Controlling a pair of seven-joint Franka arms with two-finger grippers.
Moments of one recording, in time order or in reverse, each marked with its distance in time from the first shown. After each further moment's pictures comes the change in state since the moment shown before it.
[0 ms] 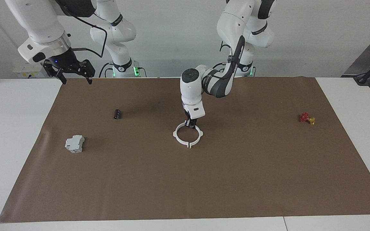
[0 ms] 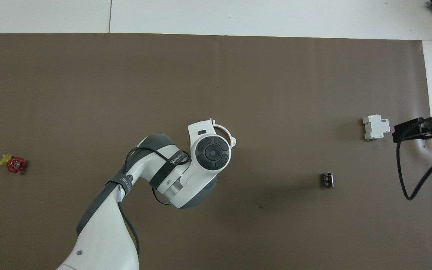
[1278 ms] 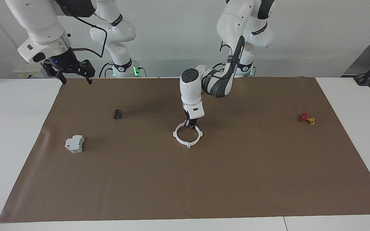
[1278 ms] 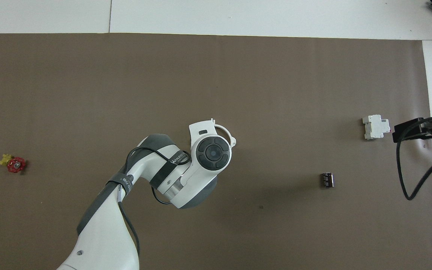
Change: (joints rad) left arm -0.001 0.001 0.000 0.001 0.003 0.001 0.025; right arm 0.000 0.000 0.000 0.000 0.000 0.000 0.000
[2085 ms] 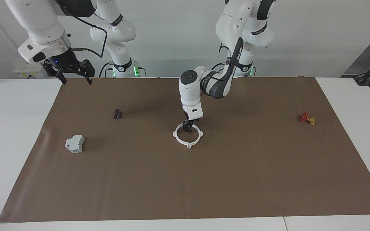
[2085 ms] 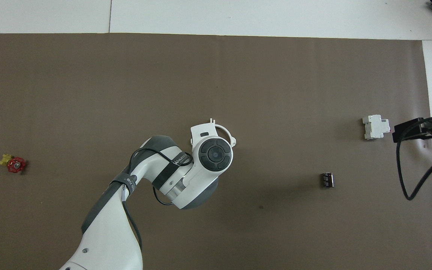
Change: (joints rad) left arm -0.006 0.019 -0.001 -0.006 0.000 -0.003 0.008; right arm 0.000 0.000 0.000 0.000 0.000 0.000 0.000
